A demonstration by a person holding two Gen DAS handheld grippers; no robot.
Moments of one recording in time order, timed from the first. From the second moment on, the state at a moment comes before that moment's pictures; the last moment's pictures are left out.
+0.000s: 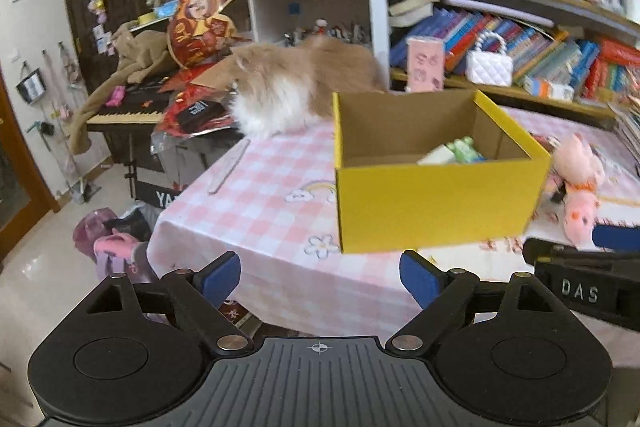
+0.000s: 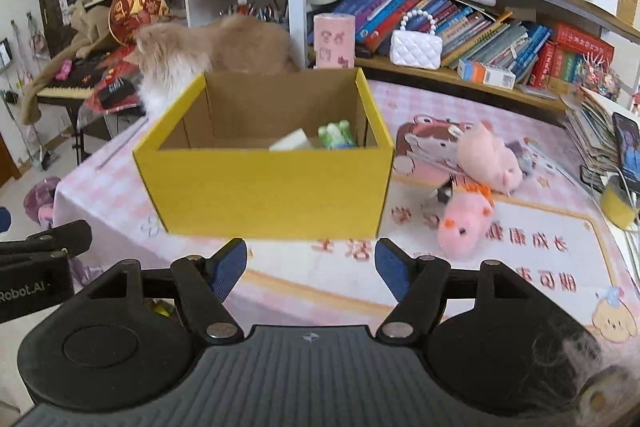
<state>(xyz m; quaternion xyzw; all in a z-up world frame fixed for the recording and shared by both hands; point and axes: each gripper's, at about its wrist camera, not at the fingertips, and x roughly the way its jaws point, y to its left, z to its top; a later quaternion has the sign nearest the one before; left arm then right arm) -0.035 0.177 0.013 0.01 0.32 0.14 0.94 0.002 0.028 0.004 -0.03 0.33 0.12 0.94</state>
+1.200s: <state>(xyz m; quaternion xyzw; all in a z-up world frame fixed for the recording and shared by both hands) -0.018 0.024 -0.013 0.07 0.36 -0.11 0.92 -0.060 -0.136 -0.021 0.05 0.39 -0.11 0.91</state>
